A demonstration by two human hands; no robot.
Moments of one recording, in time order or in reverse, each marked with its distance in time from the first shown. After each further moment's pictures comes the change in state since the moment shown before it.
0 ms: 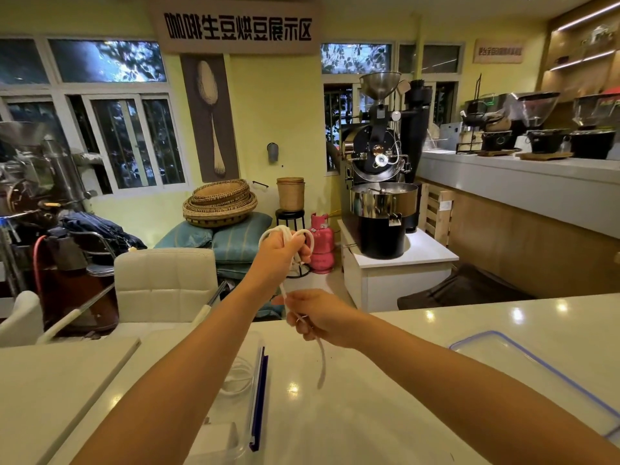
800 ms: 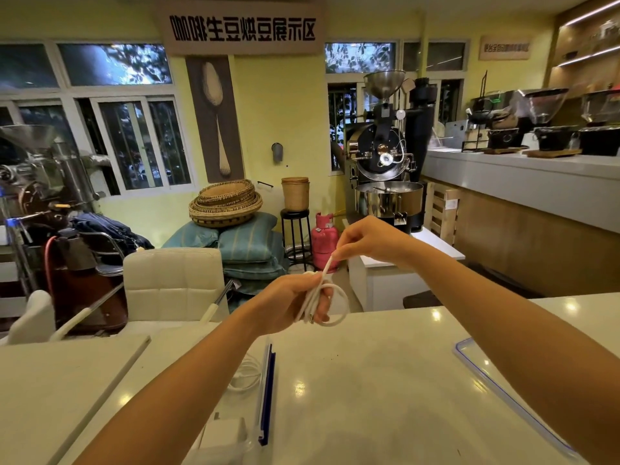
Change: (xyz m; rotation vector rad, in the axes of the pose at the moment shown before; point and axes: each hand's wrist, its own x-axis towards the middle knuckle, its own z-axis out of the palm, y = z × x) left_hand -0.037 -0.017 -0.012 -0.237 -0.673 -0.303; right_hand -0.022 -0.067 -0.077 -0.617 0.183 -0.306
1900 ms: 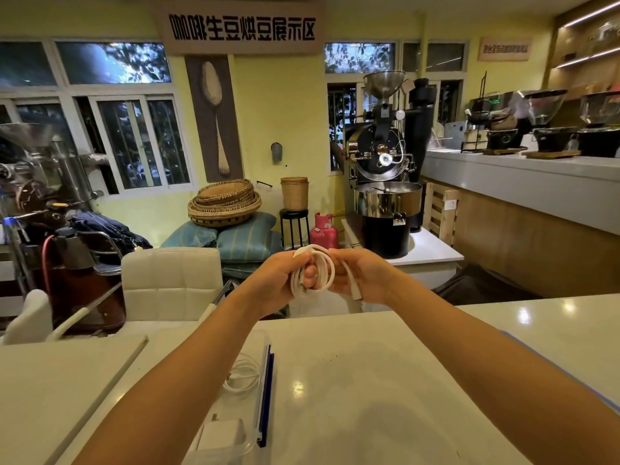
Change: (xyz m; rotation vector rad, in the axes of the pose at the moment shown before) left_hand 0.010 0.017 -0.011 -0.224 0.165 0.102; right_hand 0.012 0.035 0.041 1.011 -0.112 0.281
